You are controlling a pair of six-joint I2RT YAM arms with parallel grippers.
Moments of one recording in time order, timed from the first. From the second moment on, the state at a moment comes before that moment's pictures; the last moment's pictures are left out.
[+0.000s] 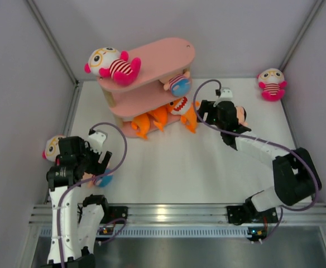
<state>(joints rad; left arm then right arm) 0.13 0.66 0.87 -1.07 0.19 0.53 0.48 1.42 0.85 0.24 0.20 0.28</state>
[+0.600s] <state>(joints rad) 0.13 0.66 0.86 -1.07 0.17 0.55 0.32 1.86 0.93 0.40 -0.21 0.54</state>
